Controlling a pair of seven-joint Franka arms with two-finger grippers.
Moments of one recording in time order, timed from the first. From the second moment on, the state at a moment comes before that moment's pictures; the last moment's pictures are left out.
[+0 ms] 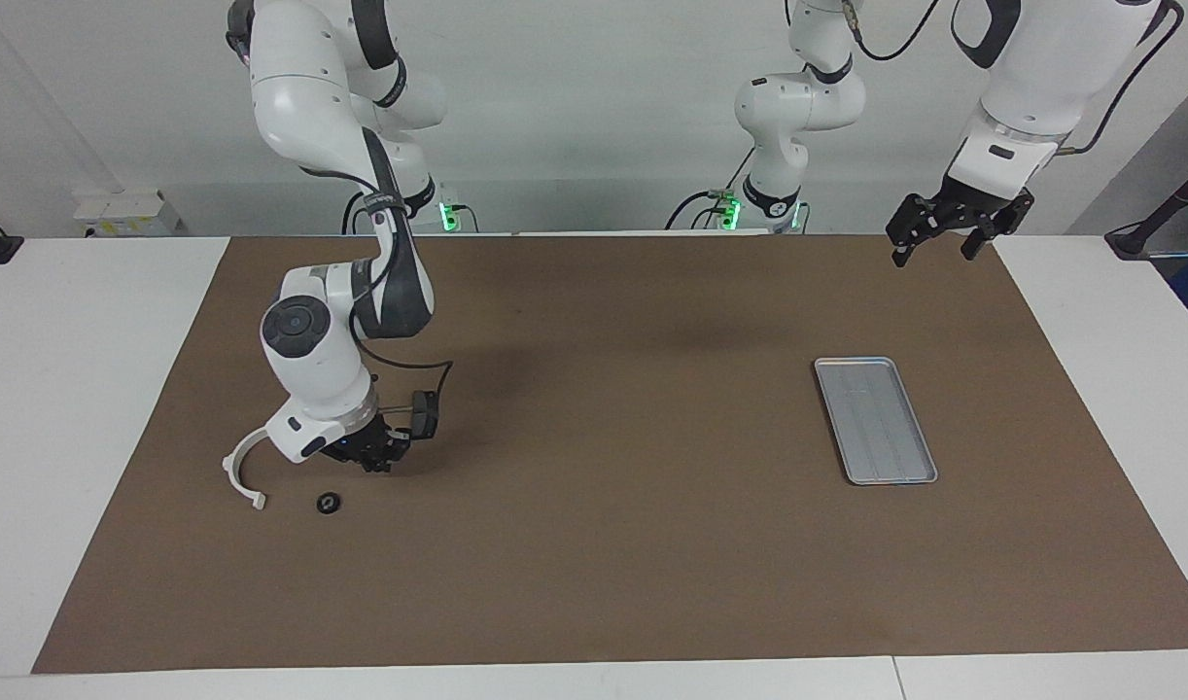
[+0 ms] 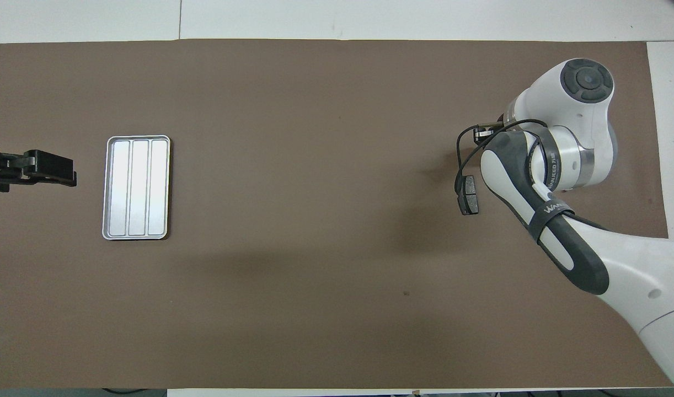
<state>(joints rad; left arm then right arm) 0.01 -0.05 -0.09 -1.63 0.03 1.57 -0.09 0.04 0.49 0.04 -1.71 -0.07 2.23 0.13</state>
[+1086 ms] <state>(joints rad) 0.01 -0.05 -0.09 -1.63 0.03 1.57 -0.09 0.04 0.49 0.05 -1.70 -0.07 2.27 0.12</state>
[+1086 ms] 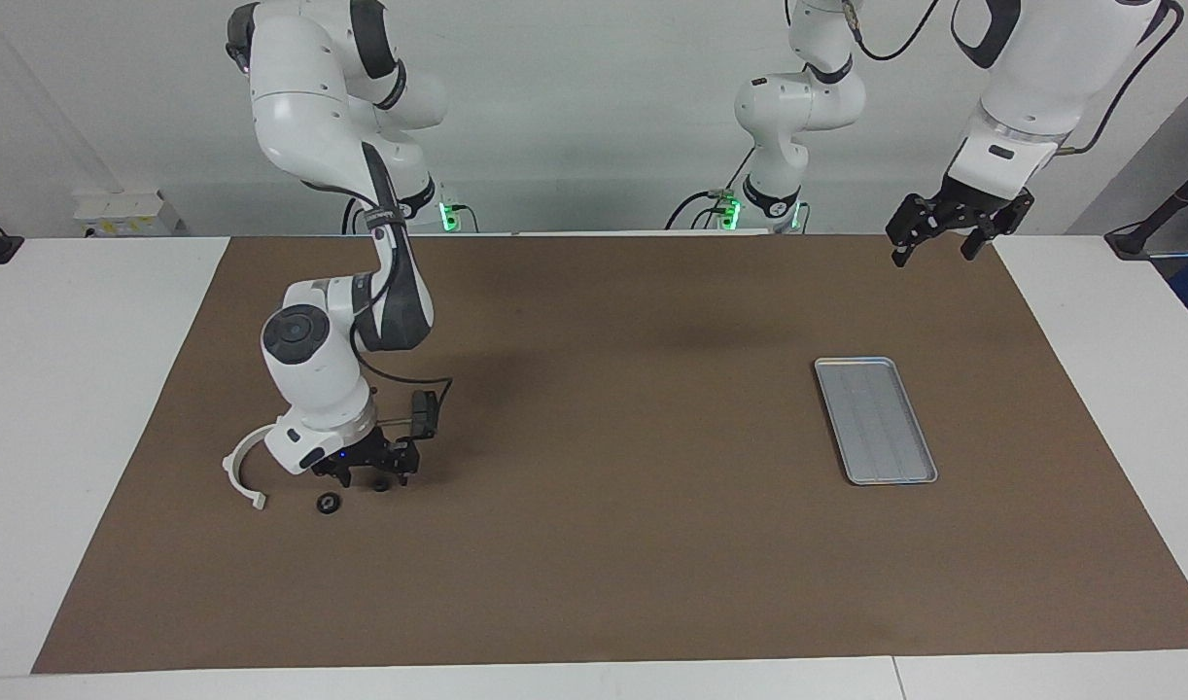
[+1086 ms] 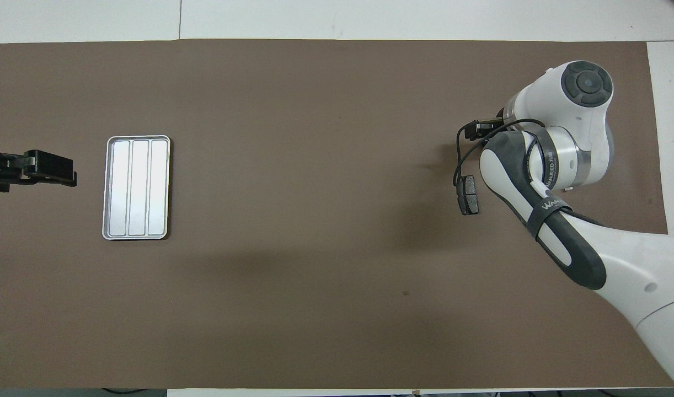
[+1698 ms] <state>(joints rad) 0.01 -0.06 -0.10 -1.63 0.03 1.57 0.03 0.03 0.42 0.04 -1.70 -0.07 2.22 0.12</state>
